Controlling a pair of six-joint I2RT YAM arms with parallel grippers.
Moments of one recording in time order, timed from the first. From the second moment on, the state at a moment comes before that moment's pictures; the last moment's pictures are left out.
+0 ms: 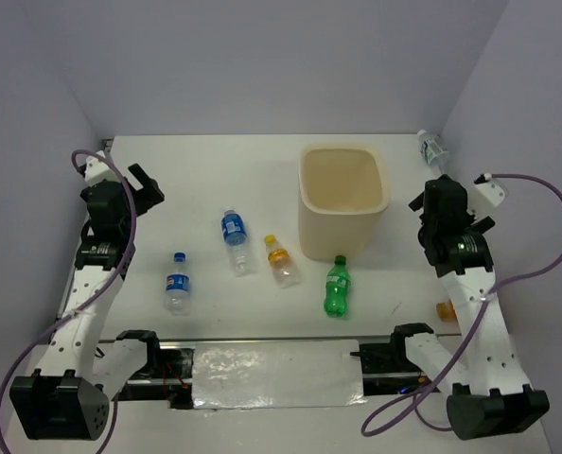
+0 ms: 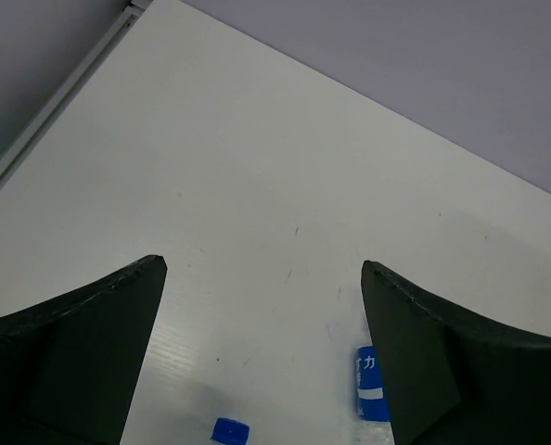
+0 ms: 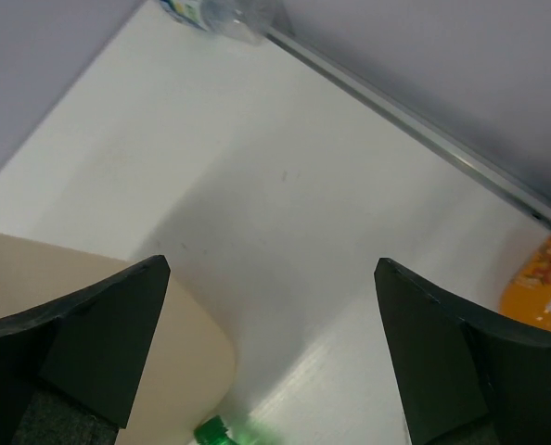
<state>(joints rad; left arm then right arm) 0.01 0.92 0.82 -0.15 -0.25 -0.40 0.07 0.85 1.03 -0.75 0.68 0.70</state>
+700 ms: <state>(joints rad) 0.09 1.16 0.85 0.01 0.00 -0.42 -0.41 0.88 0.77 -1.03 0.56 0.79</state>
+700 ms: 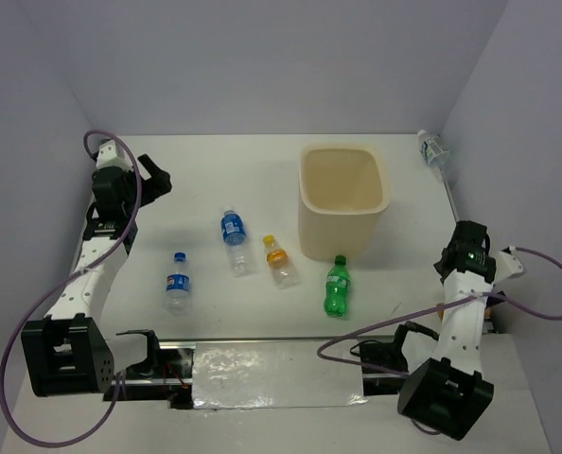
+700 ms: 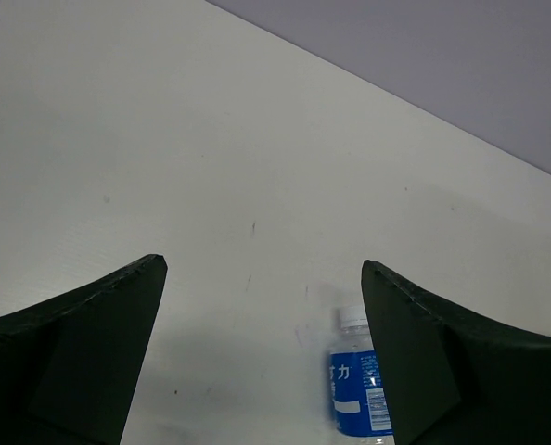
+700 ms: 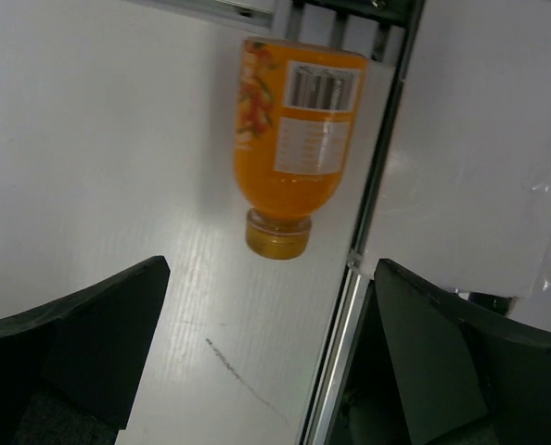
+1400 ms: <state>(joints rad) 0.12 1.31 0.92 0.08 0.08 -0.40 -0.67 1.24 0.66 -0.75 0.50 0.79</state>
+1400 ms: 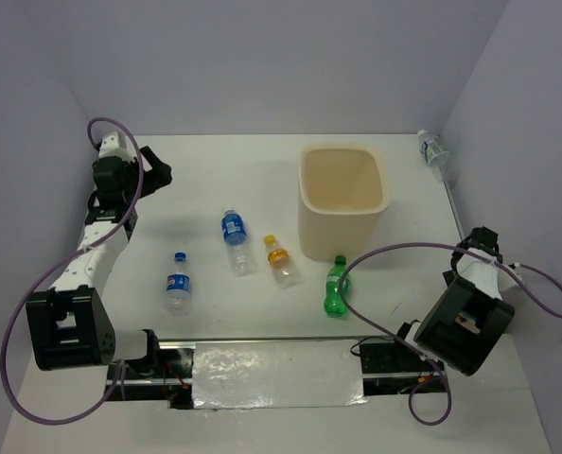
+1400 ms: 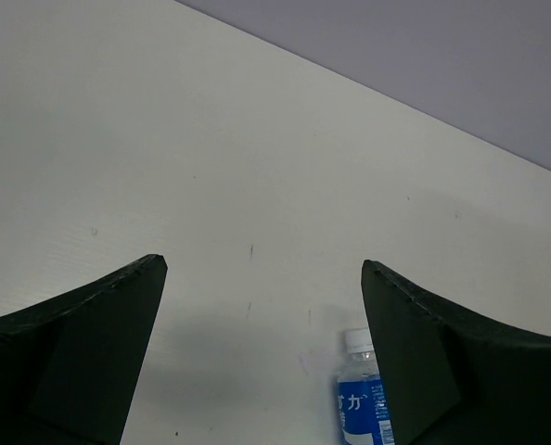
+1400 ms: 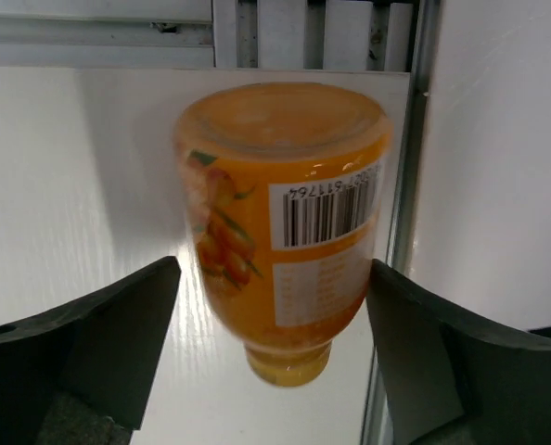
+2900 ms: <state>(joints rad) -0.02 1.23 0.82 -0.14 -0.08 -0.58 0.39 1.17 1.40 -0.49 0.20 0.24</state>
